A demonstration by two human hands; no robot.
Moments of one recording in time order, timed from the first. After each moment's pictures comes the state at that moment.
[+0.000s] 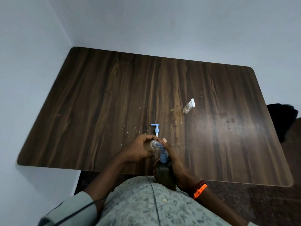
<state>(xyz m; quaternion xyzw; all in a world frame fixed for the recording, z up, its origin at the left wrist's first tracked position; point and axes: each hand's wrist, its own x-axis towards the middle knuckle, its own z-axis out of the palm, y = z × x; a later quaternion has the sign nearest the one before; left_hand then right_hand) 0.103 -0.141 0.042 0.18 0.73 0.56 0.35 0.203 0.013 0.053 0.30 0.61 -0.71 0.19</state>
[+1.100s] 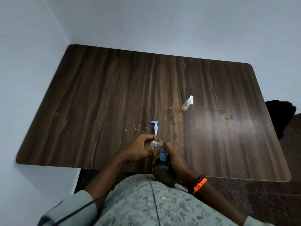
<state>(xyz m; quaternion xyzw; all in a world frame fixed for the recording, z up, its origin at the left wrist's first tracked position) 0.107 -0.142 0.038 0.19 0.73 0.53 0.38 0.204 0.023 0.048 0.28 0.56 -0.74 0.24</state>
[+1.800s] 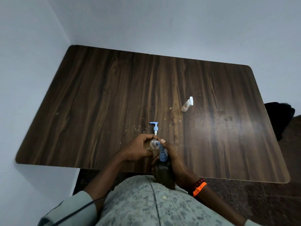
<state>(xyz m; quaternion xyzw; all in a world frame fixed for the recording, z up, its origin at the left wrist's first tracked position) 0.109 -0.141 0.044 0.18 0.73 0.54 0.38 0.210 0.018 0.042 0.28 0.59 -0.74 0.18</state>
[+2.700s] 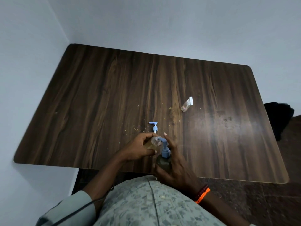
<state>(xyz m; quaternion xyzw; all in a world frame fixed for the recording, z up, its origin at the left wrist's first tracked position) 0.109 -0.139 0.046 0.15 0.70 0.58 0.38 0.233 0.039 0.053 -0.01 0.86 -0.51 0.06</state>
